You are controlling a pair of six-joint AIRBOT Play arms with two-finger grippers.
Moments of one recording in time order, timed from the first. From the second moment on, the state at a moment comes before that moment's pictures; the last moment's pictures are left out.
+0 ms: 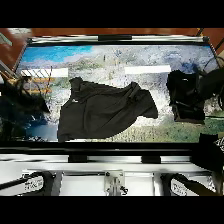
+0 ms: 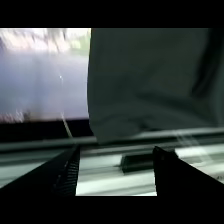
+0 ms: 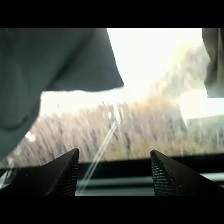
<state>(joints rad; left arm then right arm) 0.19 -1.32 1.26 1.27 -1.60 -1.45 -0.14 -1.26 1.28 1.78 -1.47 -1.48</state>
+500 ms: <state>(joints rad) 0.42 -1.16 0.66 1.07 -1.29 -1.23 -0.16 -1.24 1.15 1.91 -1.46 -1.55</state>
